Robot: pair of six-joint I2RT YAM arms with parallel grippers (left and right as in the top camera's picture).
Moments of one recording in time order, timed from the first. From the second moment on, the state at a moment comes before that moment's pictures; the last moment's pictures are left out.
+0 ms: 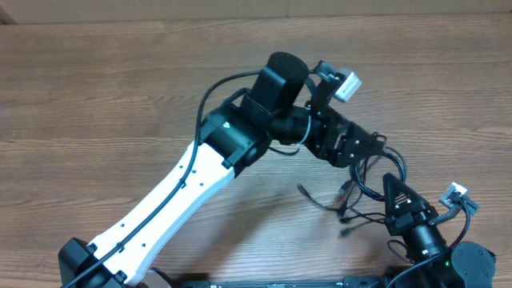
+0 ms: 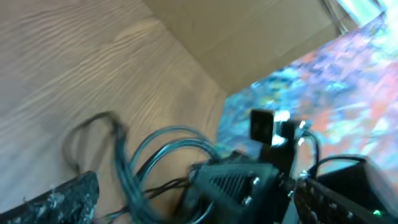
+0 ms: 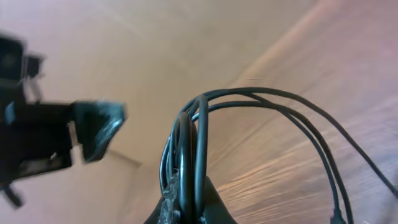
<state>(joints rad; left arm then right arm) -0.72 1.59 1.54 -0.49 0.80 -0.43 -0.03 0.05 0.48 -0.59 -0.31 0.89</state>
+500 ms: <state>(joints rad) -0.72 1.59 1.55 -0.85 0.80 0.67 -0.03 0.05 0.48 -0.59 -0.26 1.00</state>
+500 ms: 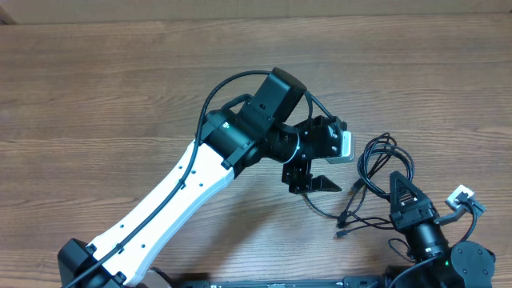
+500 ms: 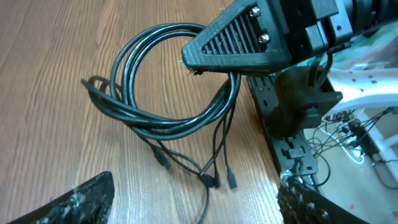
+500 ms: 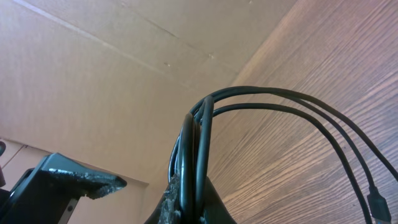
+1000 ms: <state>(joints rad) -0.78 1.60 1.55 -0.72 0.86 -0.07 -0.03 0.05 0.48 -0.49 -0.30 0.75</state>
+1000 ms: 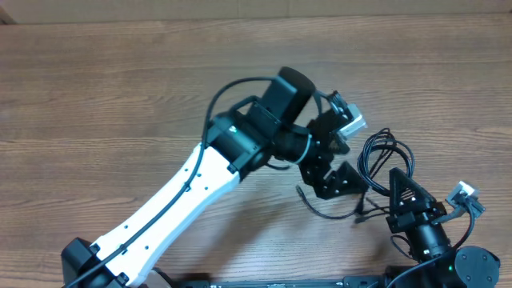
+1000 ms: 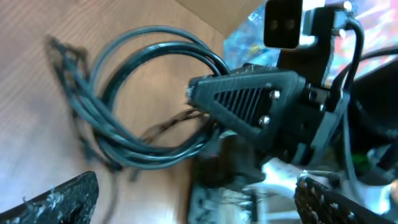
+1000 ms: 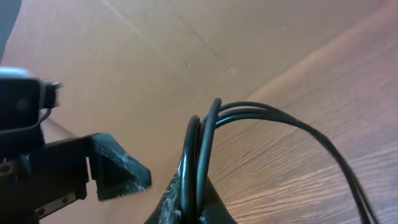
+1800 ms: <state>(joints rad) -0.82 1.67 1.55 -0.48 0.74 -0.78 -0.03 0.05 0.48 -0.27 -0.20 0.68</state>
